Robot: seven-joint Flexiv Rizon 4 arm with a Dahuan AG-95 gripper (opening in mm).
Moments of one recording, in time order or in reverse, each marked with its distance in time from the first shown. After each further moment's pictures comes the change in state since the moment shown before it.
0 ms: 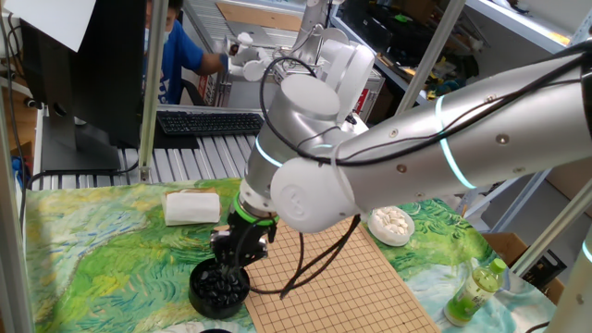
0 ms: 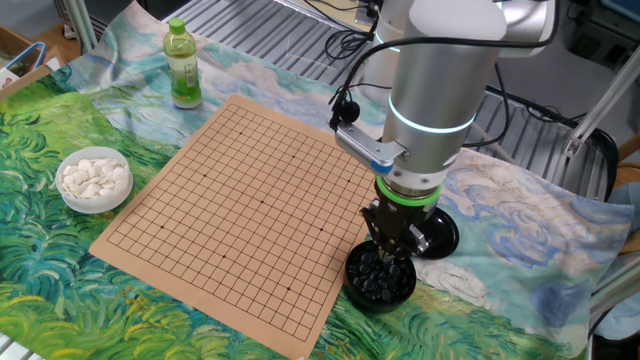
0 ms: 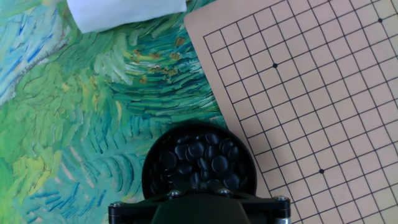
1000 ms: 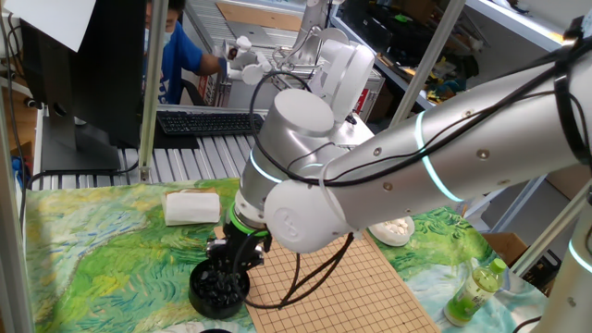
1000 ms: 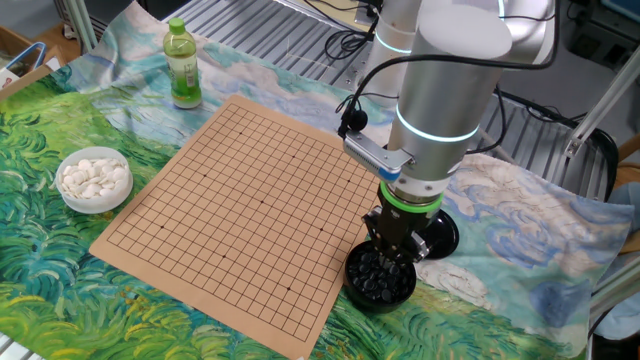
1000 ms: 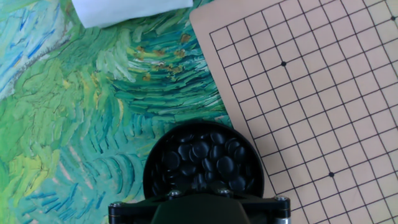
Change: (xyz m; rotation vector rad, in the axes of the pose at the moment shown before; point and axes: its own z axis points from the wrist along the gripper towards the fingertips) arm -0.001 -0.002 0.020 0.004 -0.031 -0.017
